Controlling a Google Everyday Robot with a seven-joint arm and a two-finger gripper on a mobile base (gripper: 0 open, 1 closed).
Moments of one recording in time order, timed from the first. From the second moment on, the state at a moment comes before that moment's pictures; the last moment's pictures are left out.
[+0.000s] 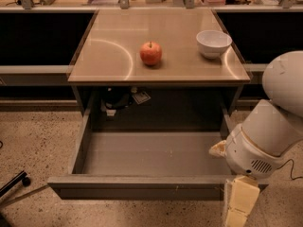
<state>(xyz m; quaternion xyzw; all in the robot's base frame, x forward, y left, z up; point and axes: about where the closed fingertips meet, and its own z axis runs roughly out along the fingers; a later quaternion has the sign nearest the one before) 0.317 -0.143 0.785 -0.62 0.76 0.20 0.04</state>
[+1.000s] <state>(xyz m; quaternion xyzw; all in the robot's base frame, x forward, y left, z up) 0.278 -0.140 0.756 -0.62 0.74 0.26 0.02</state>
